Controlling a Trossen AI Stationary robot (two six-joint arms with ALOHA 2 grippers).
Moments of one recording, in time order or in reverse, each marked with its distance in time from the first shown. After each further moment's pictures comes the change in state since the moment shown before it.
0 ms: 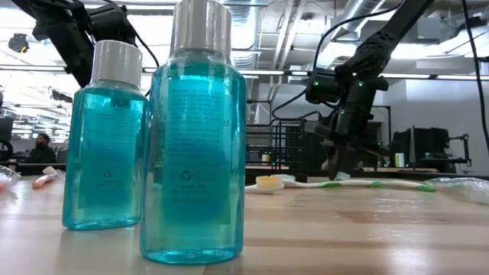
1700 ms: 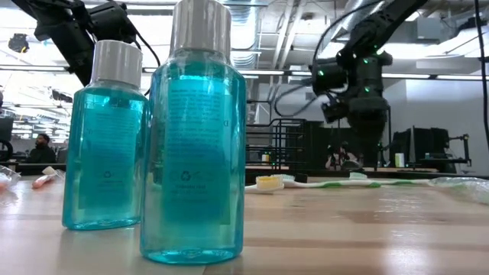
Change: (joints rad) left arm 0.000 0.000 0.000 0.038 -0.015 -0.015; right arm 0.016 -0.102 0.110 -0.455 -0.069 -0.839
